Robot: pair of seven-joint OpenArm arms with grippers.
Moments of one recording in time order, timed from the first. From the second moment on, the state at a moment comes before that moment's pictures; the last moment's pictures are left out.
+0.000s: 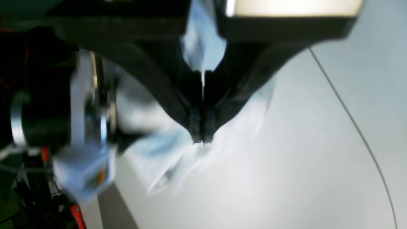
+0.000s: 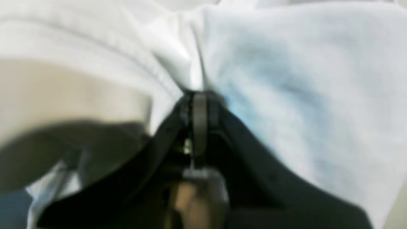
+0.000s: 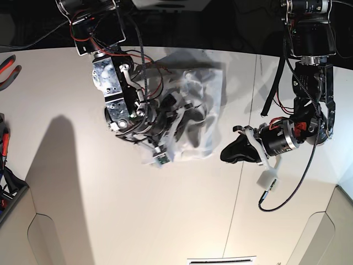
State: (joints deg) left arm -4.8 -12.7 -9.9 83.9 -45.1 -37.8 56.1; right arm 6.5 -2.5 -13.2 71.4 1.7 10.6 -48.0
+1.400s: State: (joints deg) left arm -4.9 -12.7 -9.9 83.9 -44.6 -37.9 54.7; right arm 8.7 18.3 3.2 102.4 27.6 35.7 -68.7
